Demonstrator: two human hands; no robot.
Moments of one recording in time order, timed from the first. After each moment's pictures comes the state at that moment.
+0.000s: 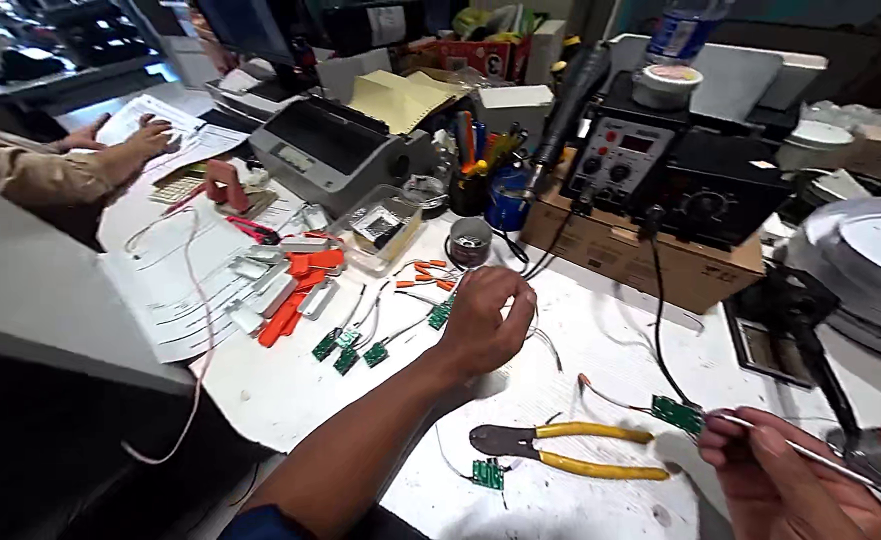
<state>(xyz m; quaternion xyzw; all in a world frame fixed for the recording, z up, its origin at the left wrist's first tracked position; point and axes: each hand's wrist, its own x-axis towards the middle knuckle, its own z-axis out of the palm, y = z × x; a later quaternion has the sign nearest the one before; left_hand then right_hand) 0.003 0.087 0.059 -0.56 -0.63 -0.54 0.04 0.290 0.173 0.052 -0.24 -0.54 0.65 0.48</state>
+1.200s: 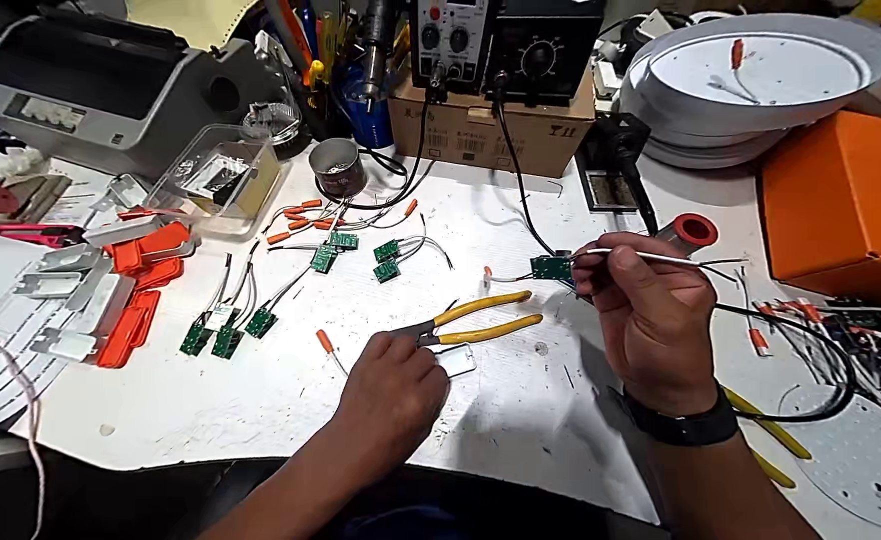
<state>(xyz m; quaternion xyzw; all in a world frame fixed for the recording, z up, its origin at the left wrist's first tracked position) 0.094 -0.023 0.030 -0.76 -0.62 -0.17 0.08 0.301 0.165 0.072 -0.23 -0.57 0.60 0.52</state>
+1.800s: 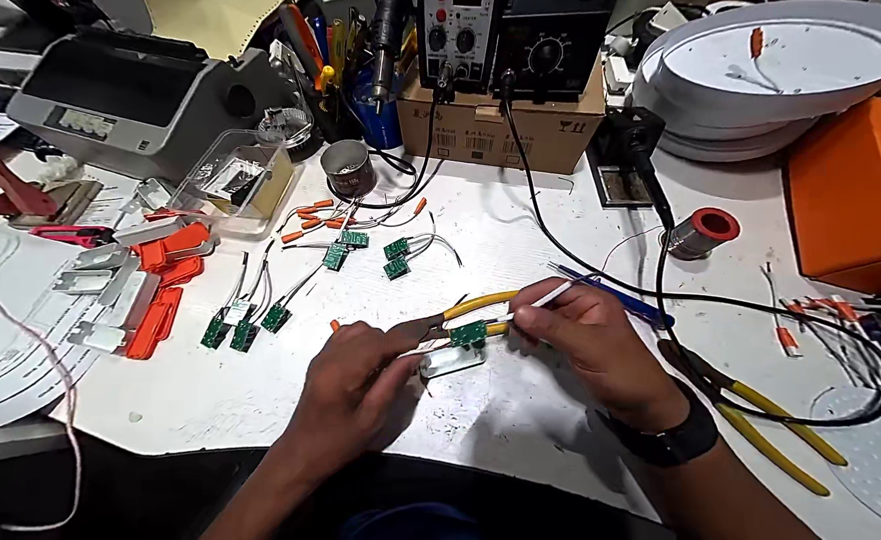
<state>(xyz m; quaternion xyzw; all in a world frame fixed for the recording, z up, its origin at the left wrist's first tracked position) 0.063 -0.044 0.045 -0.63 -0.63 -0.44 -0.07 0.285 0.140 0.058 -0.22 -0.61 0.70 0.29</state>
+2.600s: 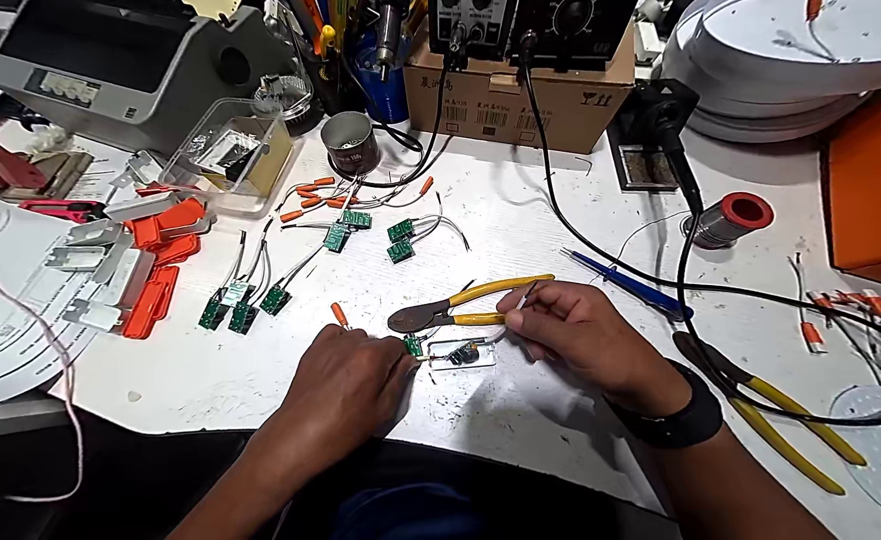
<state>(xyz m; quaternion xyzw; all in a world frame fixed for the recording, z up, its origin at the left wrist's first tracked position) 0.062 -0.050 0.058 -0.66 -0.74 -0.09 -0.10 0.283 0.144 0.053 -0.28 -0.65 0.69 0.15</state>
